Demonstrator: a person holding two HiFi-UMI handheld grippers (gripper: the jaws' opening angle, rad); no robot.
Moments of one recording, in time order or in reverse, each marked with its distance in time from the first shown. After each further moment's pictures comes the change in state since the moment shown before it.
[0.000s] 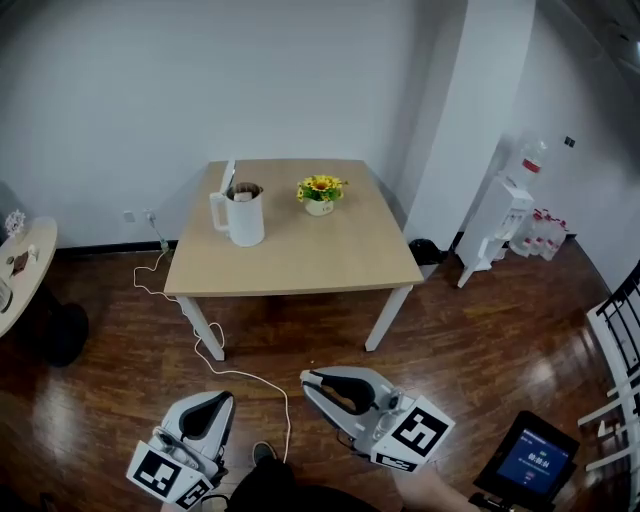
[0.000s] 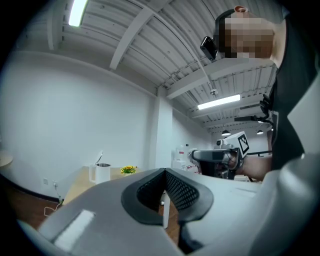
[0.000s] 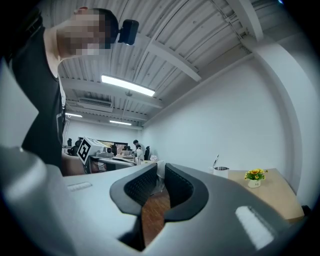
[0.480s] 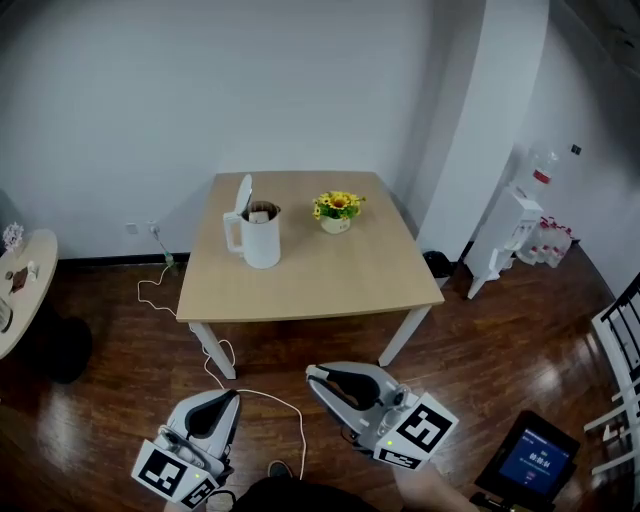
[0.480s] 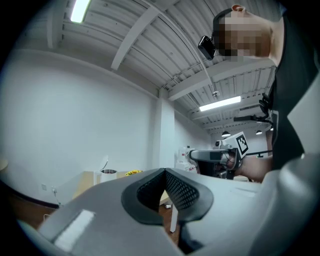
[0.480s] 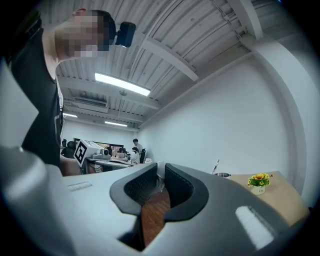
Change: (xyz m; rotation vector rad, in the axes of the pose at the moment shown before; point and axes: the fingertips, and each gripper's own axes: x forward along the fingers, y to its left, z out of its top) left arm 0.047 0.135 0.008 0.006 -0.016 -0.024; right arm 0.124 -0.076 0.001 0.006 -0.027 -0.047
